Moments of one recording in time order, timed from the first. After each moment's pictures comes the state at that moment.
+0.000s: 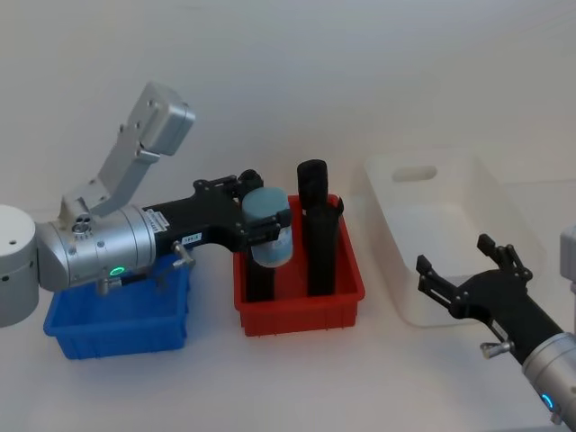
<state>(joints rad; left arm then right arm) -0.54 0.41 0.29 -1.52 -0.25 0.37 -0.78 -0.01 0.34 -0.23 -1.77 0.29 0.03 0.07</state>
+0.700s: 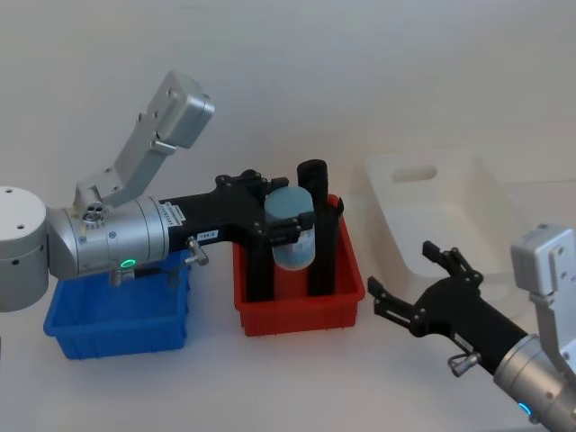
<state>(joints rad) -0.57 0.39 0.31 -1.52 -0.24 0.38 -0.87 0.01 0.33 -0.26 -1.77 0.22 0.05 0.26</state>
